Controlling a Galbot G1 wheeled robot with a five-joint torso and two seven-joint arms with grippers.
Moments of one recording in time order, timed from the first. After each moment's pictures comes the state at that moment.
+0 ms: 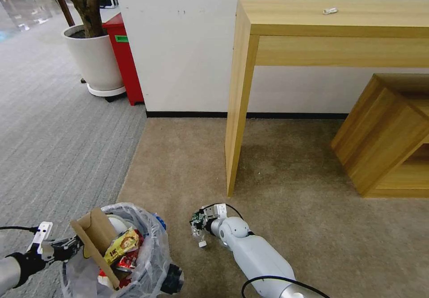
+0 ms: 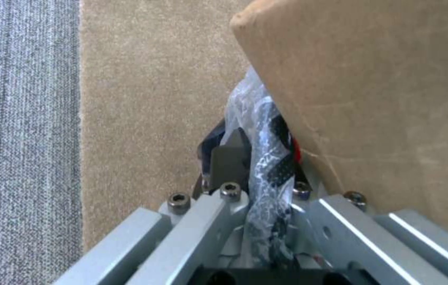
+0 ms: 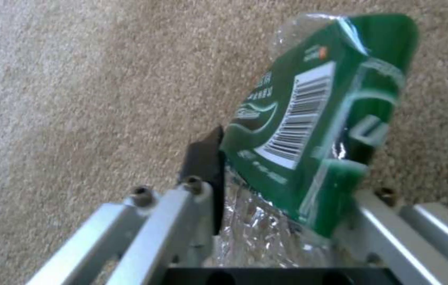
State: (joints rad) left arm 1.94 -0.89 -1.21 -2.08 -0.86 0.74 0.48; right arm -0.77 1.56 -0.07 0.91 0.53 -0.46 -0.11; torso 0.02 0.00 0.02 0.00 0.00
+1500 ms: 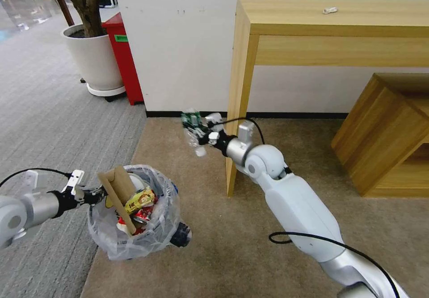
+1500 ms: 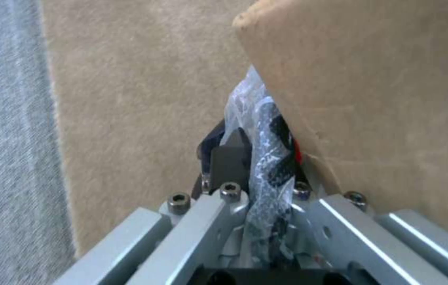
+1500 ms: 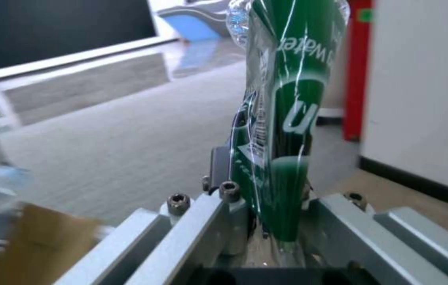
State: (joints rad) left arm 1.40 -0.54 -0.76 -1.88 -1.04 0.74 0.30; right arm -0.55 1.32 -0.05 1.64 0.63 -0.41 -0.31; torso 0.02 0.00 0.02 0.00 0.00
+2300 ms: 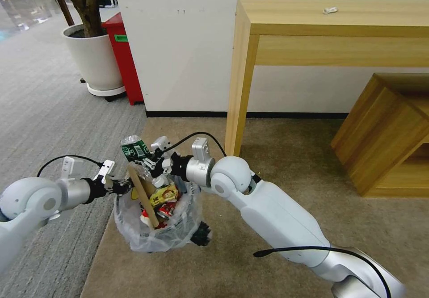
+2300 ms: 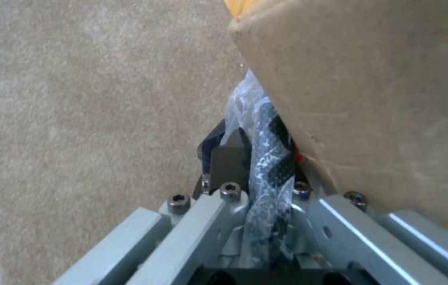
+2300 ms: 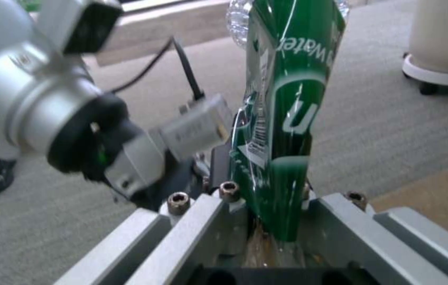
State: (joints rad) left arm 1.11 -0.52 -0.44 -1.89 -1.12 0.74 0.22; right arm -0.52 1.32 -0.31 1.71 0.64 -0.46 -0.31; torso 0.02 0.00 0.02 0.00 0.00
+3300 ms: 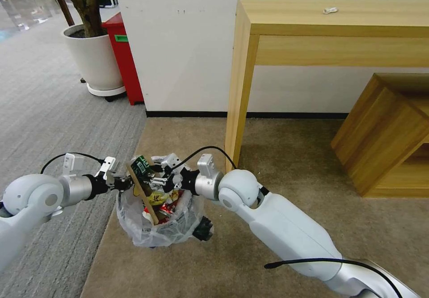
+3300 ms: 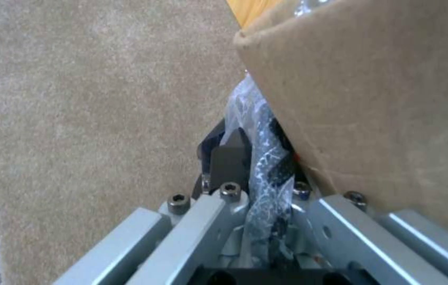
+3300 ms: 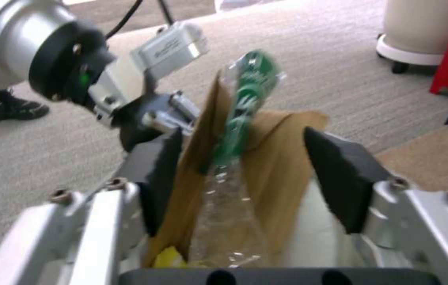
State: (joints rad) left arm 1.15 -0.52 -0.49 -1.87 -1.13 0.74 0.24; right arm -0.58 1.24 -0.30 1.80 0.61 -0.49 -0.27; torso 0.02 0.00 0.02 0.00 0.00
